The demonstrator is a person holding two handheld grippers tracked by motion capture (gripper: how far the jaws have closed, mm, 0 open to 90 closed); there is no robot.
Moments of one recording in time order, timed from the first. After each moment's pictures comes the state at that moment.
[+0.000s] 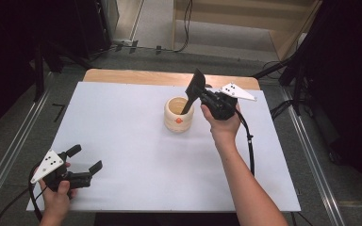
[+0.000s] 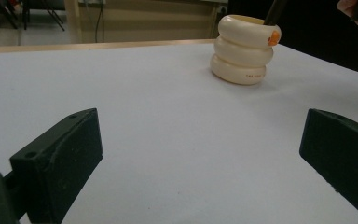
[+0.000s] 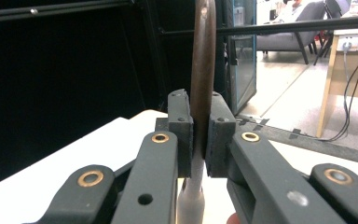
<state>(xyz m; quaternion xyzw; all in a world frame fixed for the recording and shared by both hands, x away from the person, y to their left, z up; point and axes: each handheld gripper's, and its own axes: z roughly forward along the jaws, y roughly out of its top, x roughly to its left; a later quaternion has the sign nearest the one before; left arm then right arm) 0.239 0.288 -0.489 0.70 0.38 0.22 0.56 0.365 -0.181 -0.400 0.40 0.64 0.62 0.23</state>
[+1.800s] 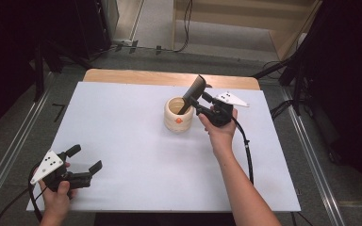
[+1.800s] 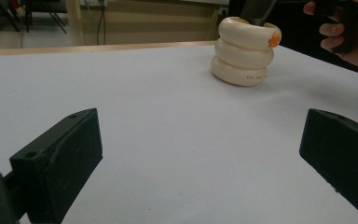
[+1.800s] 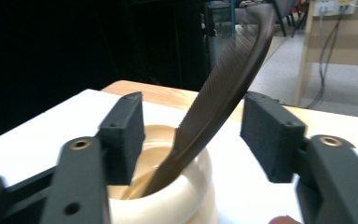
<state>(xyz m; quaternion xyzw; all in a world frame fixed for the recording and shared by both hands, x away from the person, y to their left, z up) 0.238 0.288 -0.489 0.70 0.38 0.23 0.56 0.377 -0.187 -0.445 0.45 0.65 0.57 0.24</state>
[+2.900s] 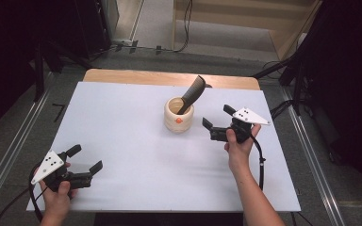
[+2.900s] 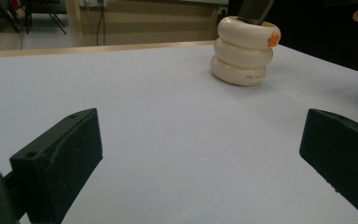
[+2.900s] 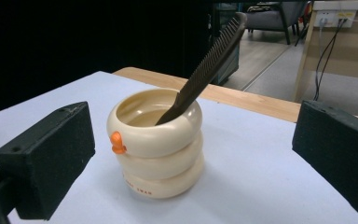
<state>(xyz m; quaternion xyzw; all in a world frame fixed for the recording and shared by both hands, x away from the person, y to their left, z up) 0.238 0.286 -0.489 0.70 0.38 0.23 0.56 0.317 -0.227 -0.445 0.41 0.67 0.56 0.25</state>
